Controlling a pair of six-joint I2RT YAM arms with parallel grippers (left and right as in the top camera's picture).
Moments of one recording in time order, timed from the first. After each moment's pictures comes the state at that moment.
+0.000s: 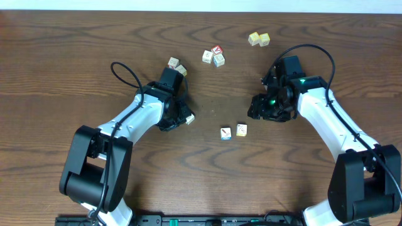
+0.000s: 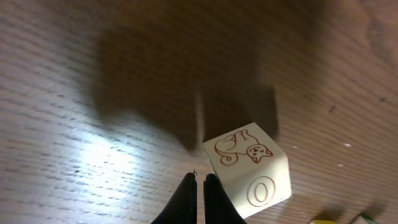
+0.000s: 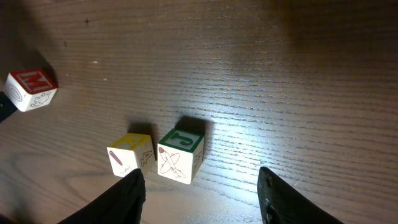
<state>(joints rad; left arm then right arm) -0.36 1.81 1.08 -0.62 0.19 -0.83 0.20 1.71 1.18 -0.86 -0.32 0.27</state>
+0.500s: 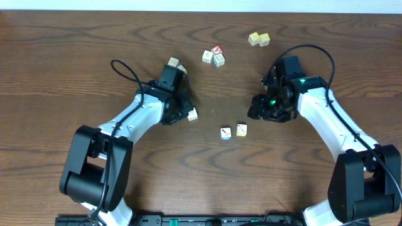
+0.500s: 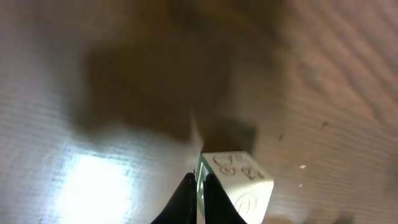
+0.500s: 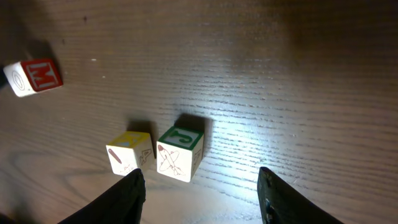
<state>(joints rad) -0.36 1.82 1.08 -0.48 0.18 -0.79 0.20 1.71 1.18 -0.86 -0.32 0.27</state>
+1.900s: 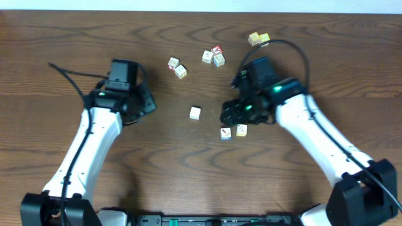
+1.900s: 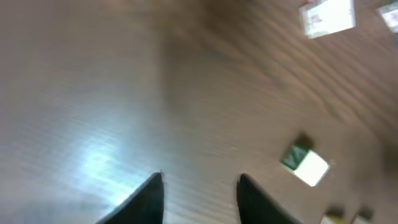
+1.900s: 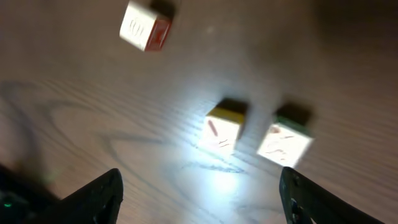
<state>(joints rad) -0.12 1.47 1.08 -0.80 0.06 -0.58 0.48 1.65 1.26 -0.91 -0.27 0.29</state>
